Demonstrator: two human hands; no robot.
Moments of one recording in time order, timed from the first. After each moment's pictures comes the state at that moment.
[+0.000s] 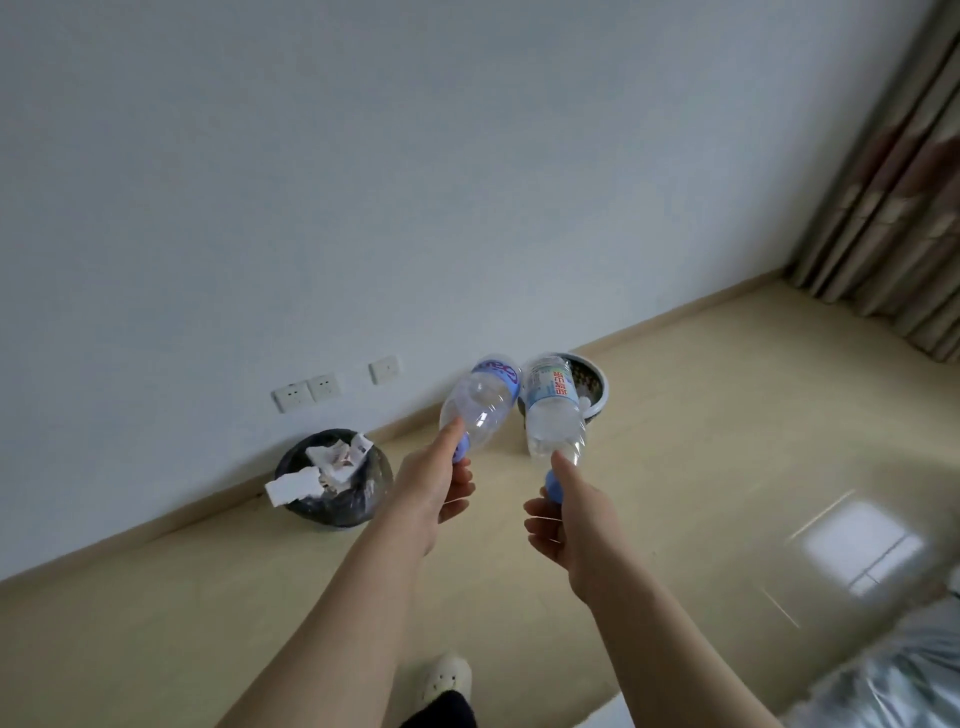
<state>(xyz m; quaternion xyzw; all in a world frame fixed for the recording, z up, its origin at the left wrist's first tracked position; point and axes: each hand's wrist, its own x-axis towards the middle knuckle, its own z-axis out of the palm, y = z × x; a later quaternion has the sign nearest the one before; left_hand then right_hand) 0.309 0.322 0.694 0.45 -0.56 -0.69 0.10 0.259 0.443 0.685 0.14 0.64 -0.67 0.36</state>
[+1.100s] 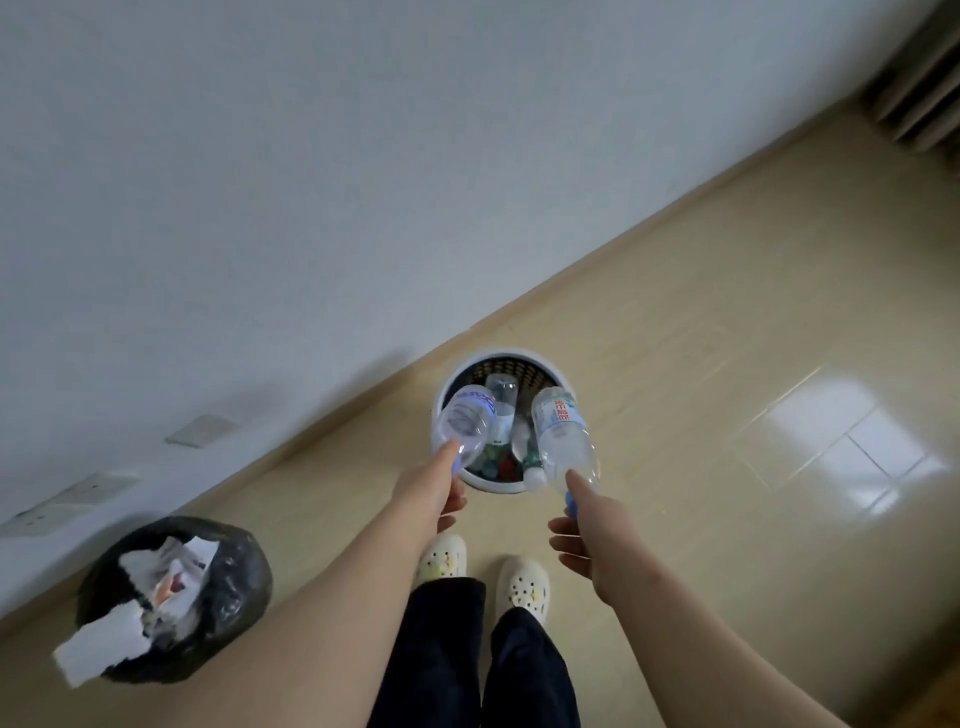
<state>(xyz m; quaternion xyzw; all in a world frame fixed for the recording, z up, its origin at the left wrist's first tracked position) -0.252 0.161 0.502 0.61 -0.49 -0.60 -0.16 -0.298 0.312 0.506 0.33 0.68 -0.48 0.44</state>
